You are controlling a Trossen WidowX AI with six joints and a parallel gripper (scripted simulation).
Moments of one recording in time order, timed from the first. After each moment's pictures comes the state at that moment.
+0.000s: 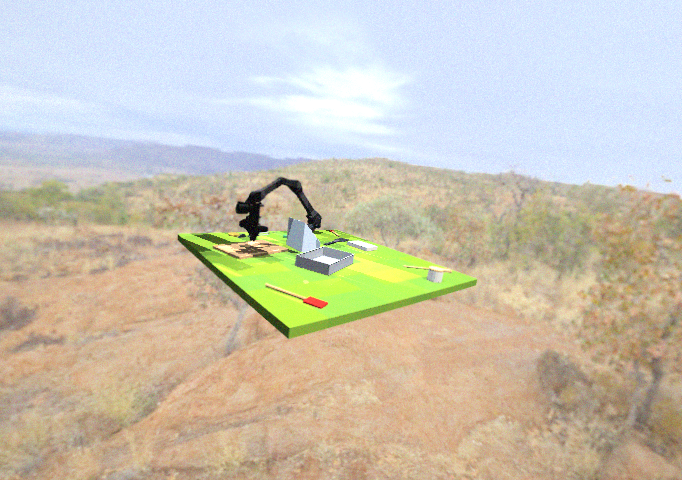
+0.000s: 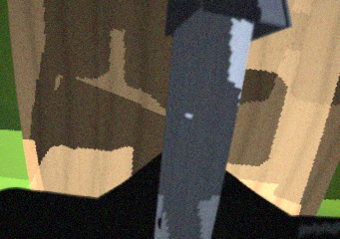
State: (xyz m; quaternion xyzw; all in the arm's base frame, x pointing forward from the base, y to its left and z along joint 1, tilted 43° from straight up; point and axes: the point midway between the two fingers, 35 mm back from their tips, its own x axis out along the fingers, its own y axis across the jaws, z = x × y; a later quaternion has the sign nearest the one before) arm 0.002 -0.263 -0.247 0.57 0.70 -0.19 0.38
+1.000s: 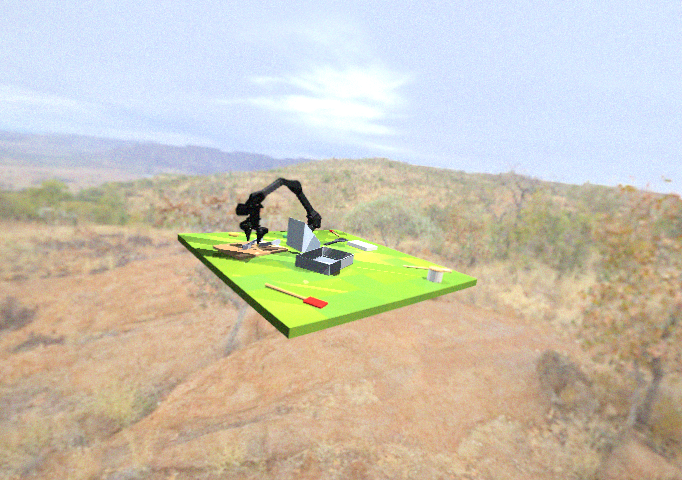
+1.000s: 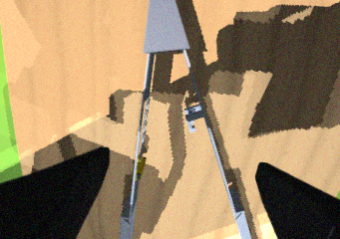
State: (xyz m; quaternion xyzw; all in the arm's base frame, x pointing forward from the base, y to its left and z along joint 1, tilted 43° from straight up) arm 0.002 -0.255 -0.252 0.57 0.70 -0.19 0.38
